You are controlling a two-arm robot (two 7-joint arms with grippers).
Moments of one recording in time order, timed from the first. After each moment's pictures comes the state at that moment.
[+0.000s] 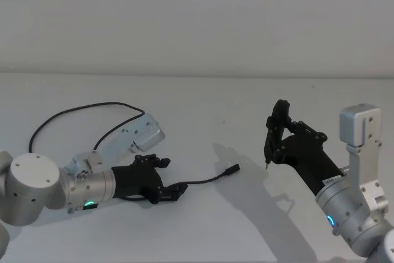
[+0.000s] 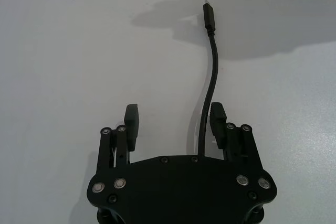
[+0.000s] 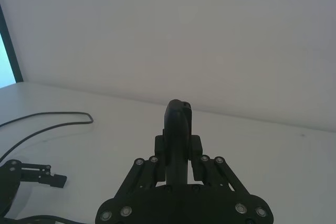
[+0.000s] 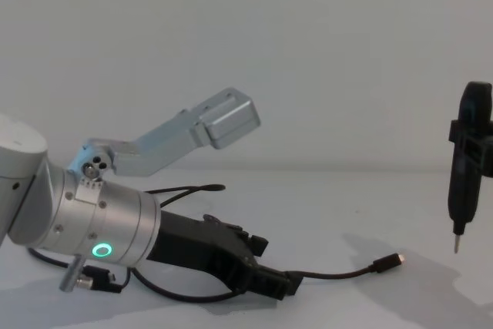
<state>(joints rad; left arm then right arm) -0.59 0.39 0.70 -1.30 -0.22 0.27 -0.65 -0.01 0.34 -0.23 -1.77 0.29 0.03 0.07</state>
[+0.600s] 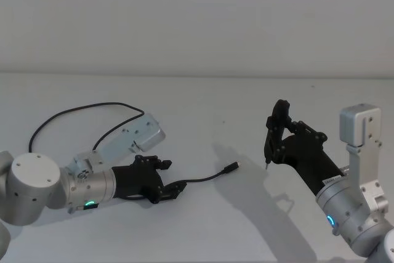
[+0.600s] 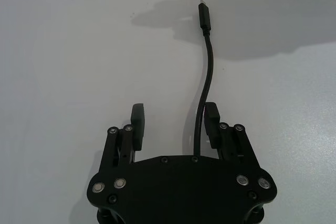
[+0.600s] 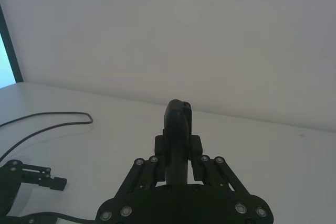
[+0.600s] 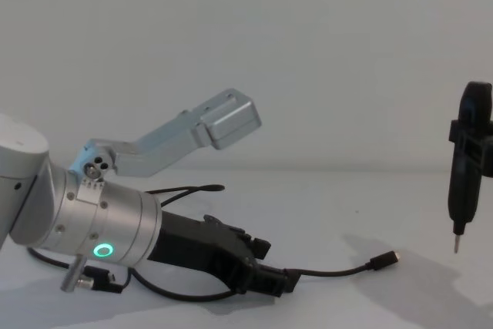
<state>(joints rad) -0.59 0.38 0.70 -1.30 -0.22 0.28 -0.64 -0.01 0.34 -0.23 -1.77 0.29 0.03 0.07</state>
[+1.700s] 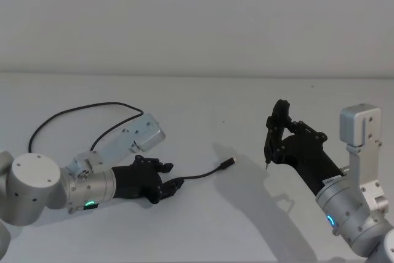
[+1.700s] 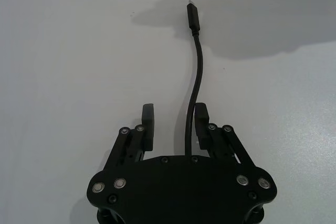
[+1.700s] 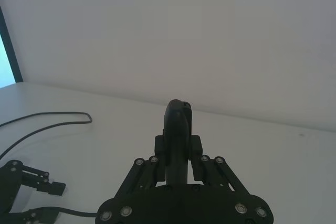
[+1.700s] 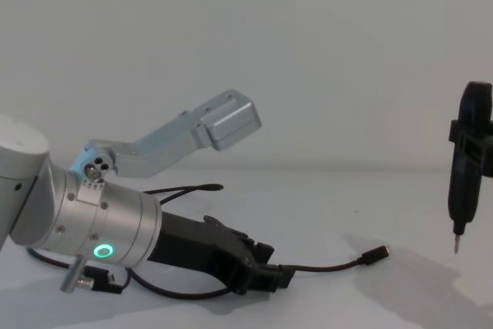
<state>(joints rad) -0.59 0.38 0.70 -1.30 -0.22 0.28 -0.64 -0.01 0.34 -0.23 -1.77 0.29 0.03 0.07</state>
